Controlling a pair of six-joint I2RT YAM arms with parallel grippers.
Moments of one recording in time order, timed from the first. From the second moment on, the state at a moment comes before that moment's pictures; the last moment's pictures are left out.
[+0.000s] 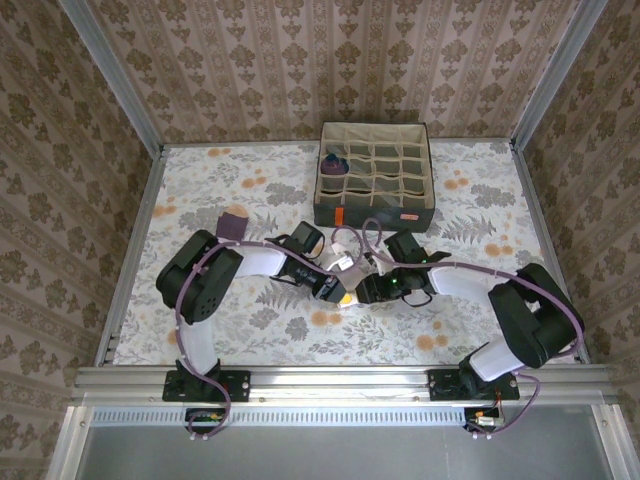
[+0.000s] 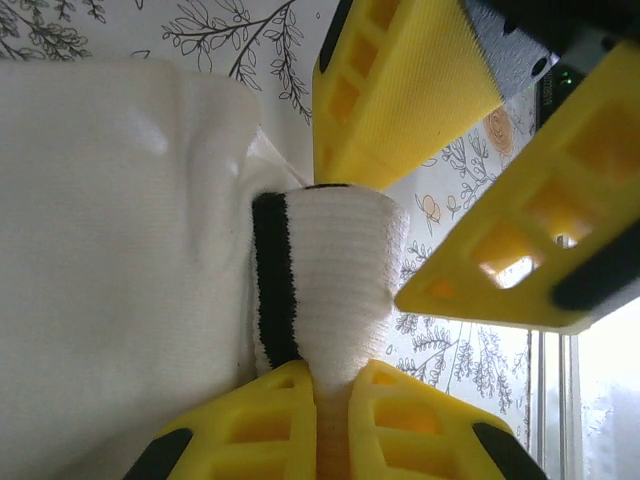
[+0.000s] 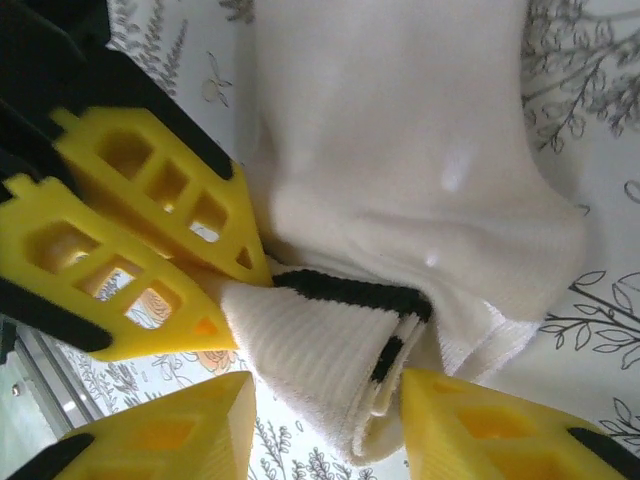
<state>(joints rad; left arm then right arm) -0.72 1.88 0.94 -0.20 0.90 0.11 0.51 1.51 0.67 -0.26 -0.52 0.32</state>
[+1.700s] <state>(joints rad) -1.07 1.63 0.66 0.17 0.06 0.62 0.50 1.61 0.77 -0.41 -0.51 0.38</state>
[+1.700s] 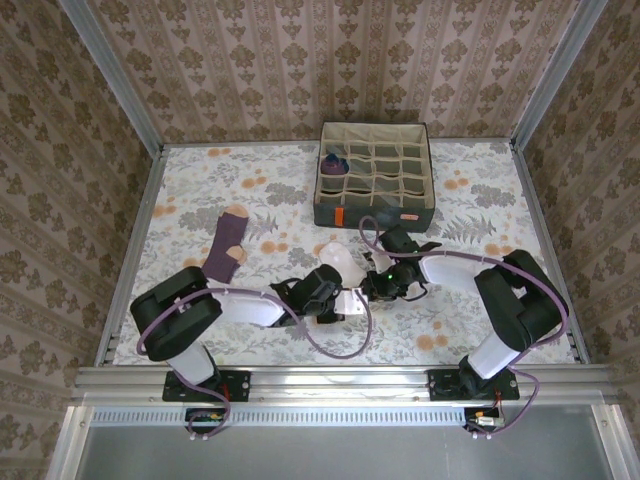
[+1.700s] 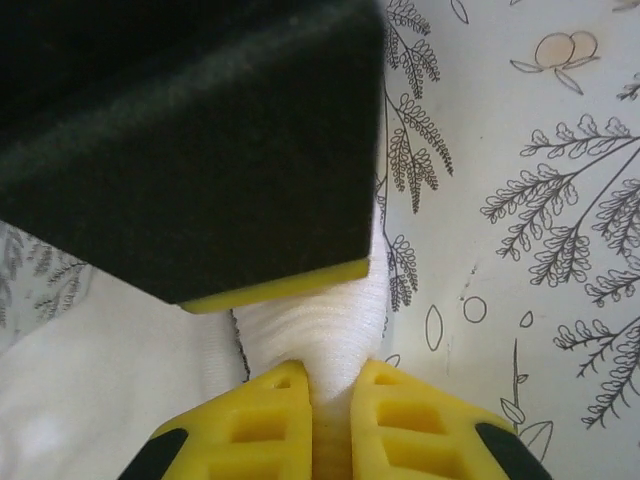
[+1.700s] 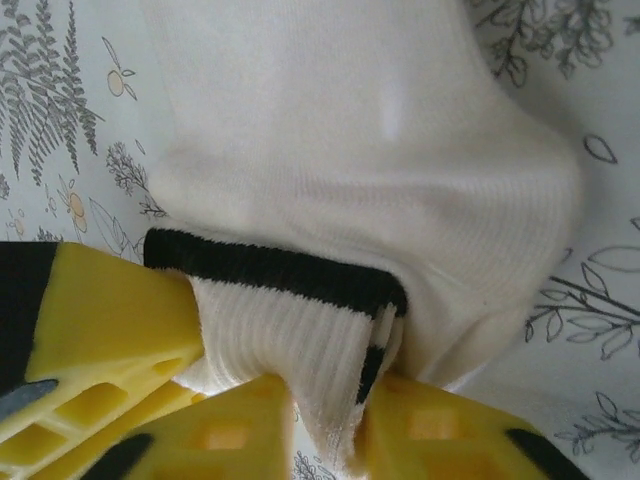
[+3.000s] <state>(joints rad) -0.75 1.90 0.90 -0.06 0.93 0.08 0.48 1.57 0.75 -0.38 -0.53 0.33</state>
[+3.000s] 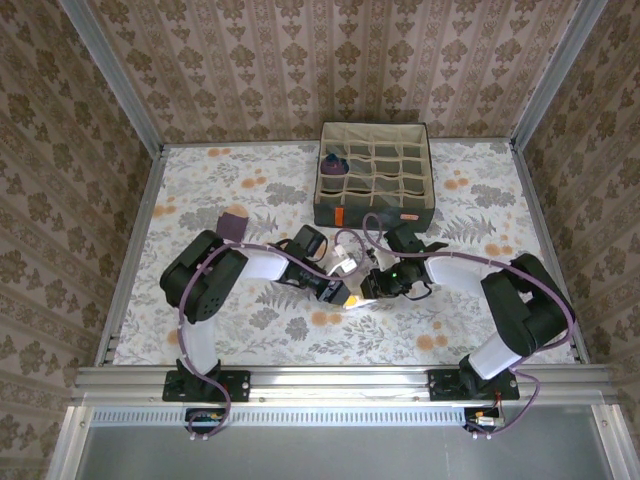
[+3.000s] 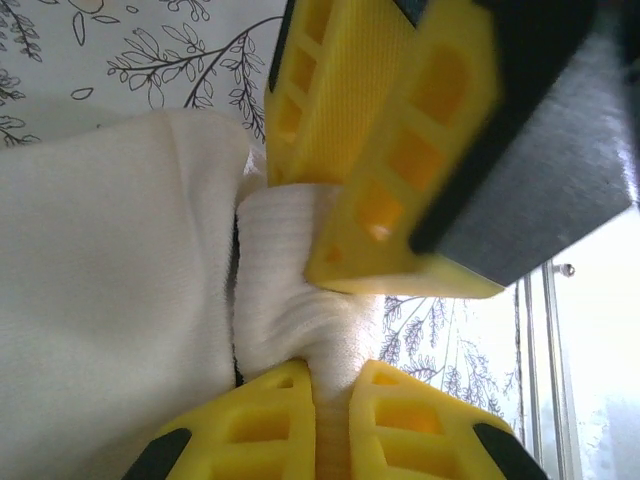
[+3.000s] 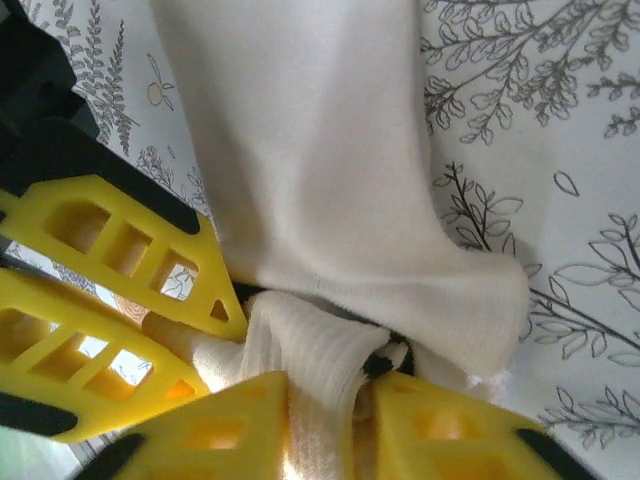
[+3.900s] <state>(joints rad) -1.09 1.54 0.52 0.39 0.07 0.47 0.48 1.59 0.75 -0.37 -0.55 0.42</state>
